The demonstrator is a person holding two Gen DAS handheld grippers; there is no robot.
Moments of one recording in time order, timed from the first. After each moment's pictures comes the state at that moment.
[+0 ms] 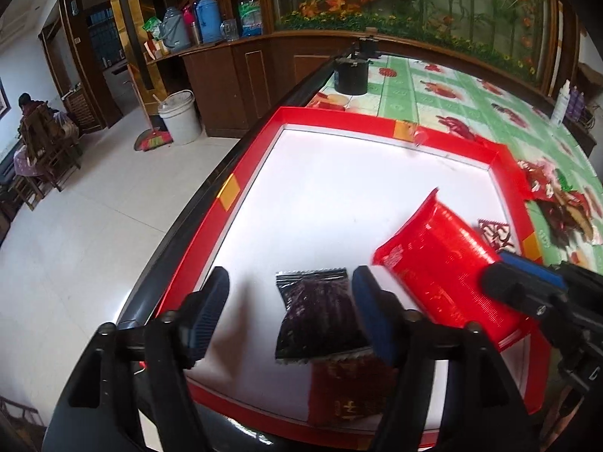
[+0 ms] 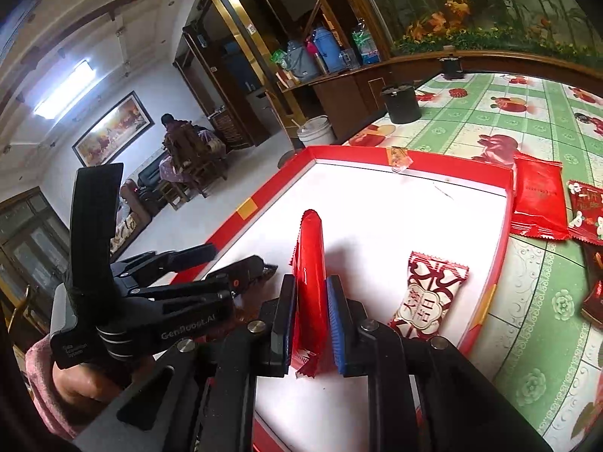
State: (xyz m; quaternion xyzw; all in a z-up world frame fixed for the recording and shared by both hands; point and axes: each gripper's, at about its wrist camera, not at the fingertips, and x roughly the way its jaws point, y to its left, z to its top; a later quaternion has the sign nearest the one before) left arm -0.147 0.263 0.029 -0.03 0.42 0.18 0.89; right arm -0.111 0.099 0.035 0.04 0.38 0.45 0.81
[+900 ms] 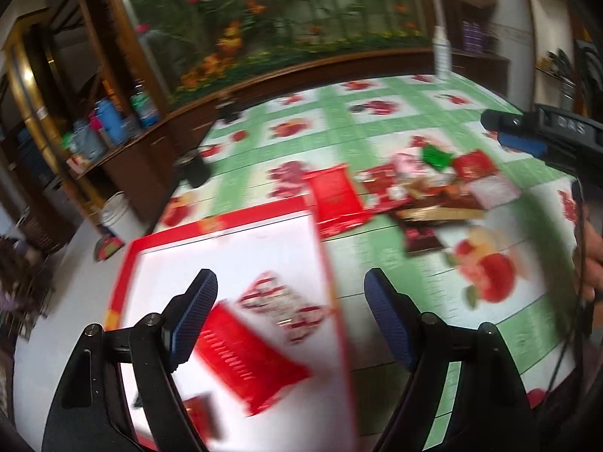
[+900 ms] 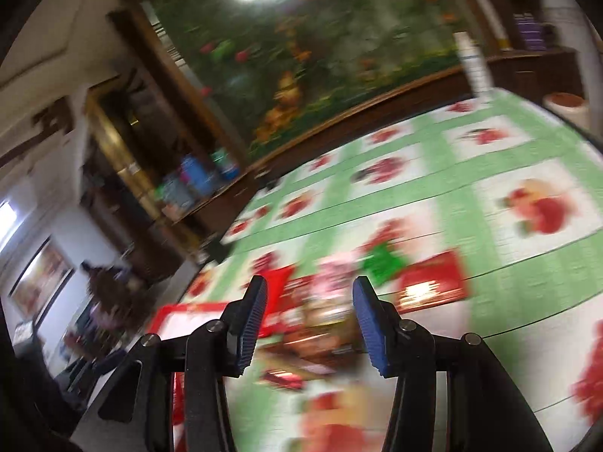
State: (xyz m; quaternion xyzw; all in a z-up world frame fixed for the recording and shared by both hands) left arm -0.114 0.085 0.082 0.14 0.37 0.02 0.92; right arm -0.038 -0.167 0.072 0.22 0.30 0.20 0.91
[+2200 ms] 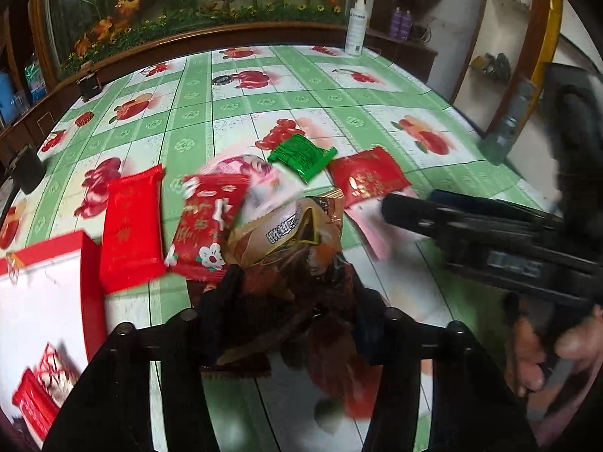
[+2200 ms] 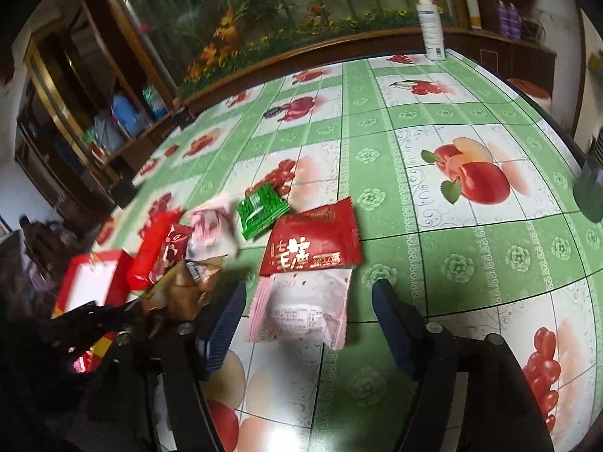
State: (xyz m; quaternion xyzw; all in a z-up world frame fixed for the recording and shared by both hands) left arm -0.039 -0.007 0.037 0.05 0.44 -0.16 0.88; right arm -0.007 -0.172 0.022 0.11 0.43 0.11 0.89
